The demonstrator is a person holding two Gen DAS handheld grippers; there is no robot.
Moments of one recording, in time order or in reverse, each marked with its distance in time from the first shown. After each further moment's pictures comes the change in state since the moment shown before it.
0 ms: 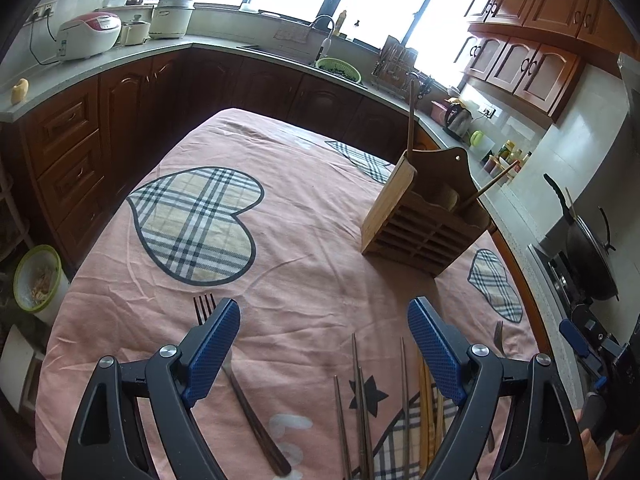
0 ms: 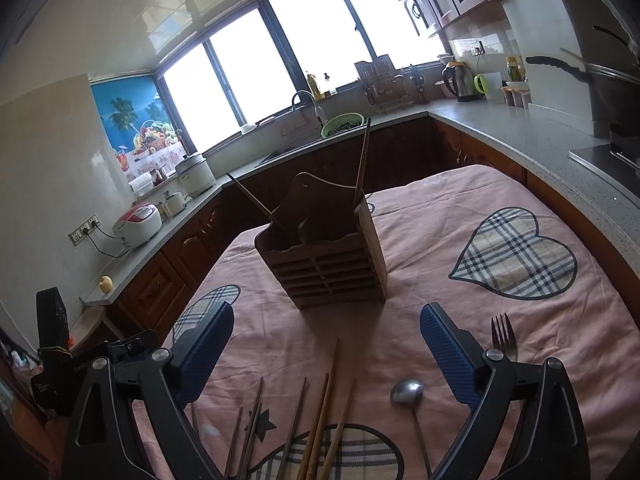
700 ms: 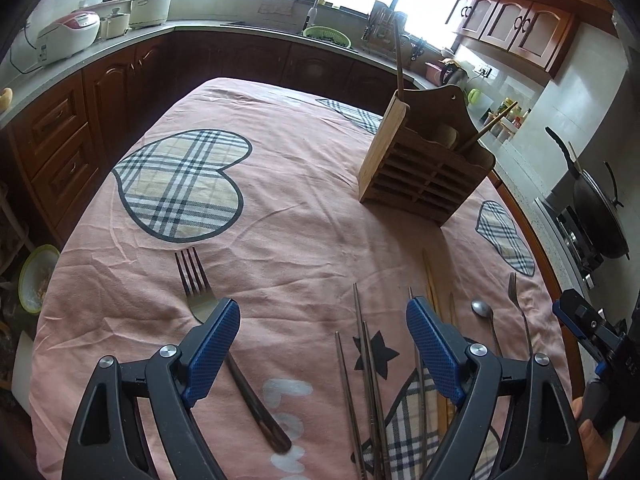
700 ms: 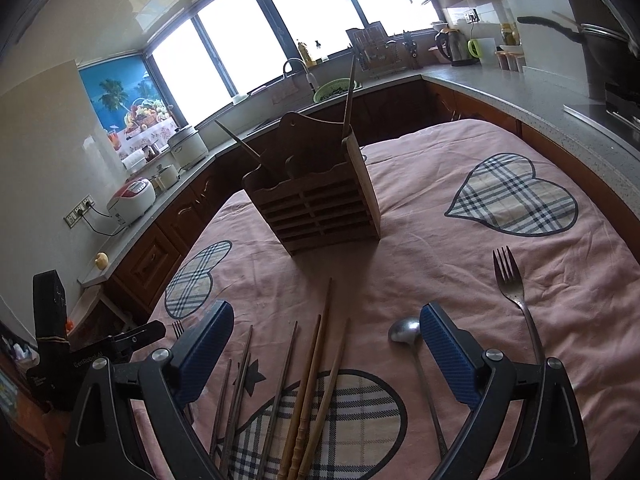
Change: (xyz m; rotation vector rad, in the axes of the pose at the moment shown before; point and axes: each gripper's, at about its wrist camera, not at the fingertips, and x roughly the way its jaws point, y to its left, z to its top) left arm 0.023 -0.024 -0.013 0.076 0.113 0.026; right arm 0.013 -0.004 -0.039 0.014 0.111 -0.011
